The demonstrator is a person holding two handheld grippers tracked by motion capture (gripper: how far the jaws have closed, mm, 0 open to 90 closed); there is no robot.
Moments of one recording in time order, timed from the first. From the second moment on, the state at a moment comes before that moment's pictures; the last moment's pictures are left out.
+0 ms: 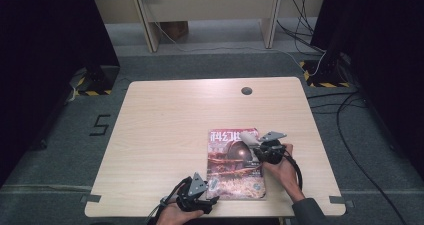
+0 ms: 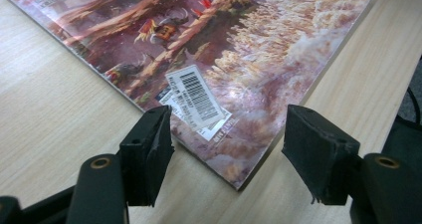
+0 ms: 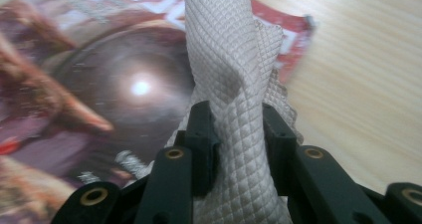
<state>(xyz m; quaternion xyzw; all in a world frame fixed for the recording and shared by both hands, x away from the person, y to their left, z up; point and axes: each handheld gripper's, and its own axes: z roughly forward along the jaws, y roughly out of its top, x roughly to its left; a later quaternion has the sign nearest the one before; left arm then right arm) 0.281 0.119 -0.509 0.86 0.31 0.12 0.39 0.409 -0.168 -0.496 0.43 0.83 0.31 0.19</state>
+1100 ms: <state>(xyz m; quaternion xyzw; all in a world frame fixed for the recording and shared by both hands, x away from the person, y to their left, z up) 0.291 0.106 -0.512 0.85 0.32 0.14 0.38 0.401 -0.124 -0.497 0.38 0.85 0.32 0.17</state>
